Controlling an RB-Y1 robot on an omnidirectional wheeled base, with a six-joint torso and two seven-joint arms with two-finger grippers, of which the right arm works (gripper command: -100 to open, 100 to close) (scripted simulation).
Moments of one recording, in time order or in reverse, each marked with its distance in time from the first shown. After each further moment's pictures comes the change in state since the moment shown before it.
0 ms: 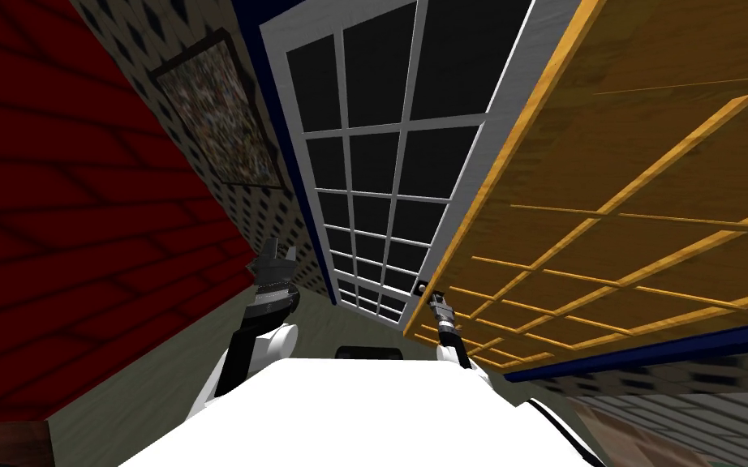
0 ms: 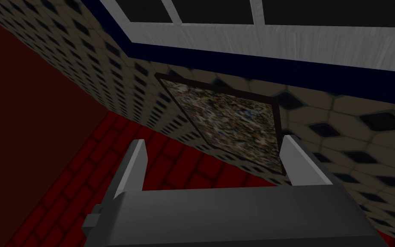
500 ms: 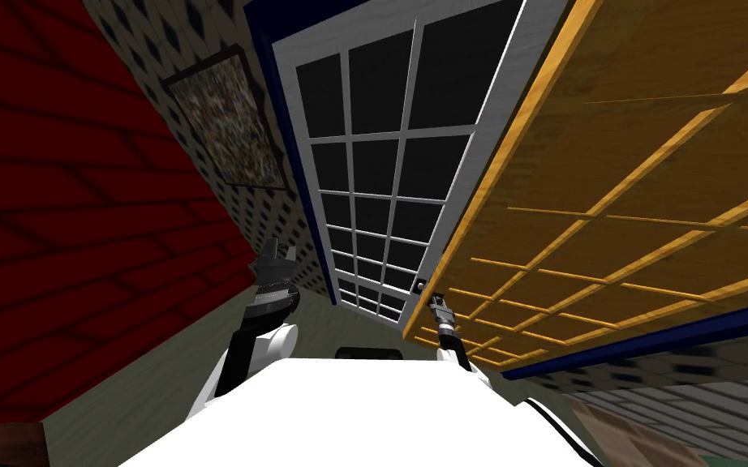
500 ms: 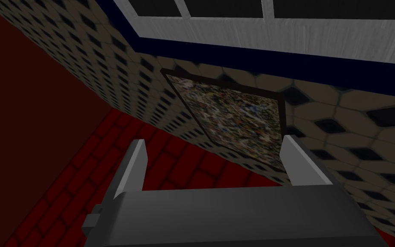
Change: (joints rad) arm -0.001 0.009 0.006 0.039 0.004 -0.022 -0.010
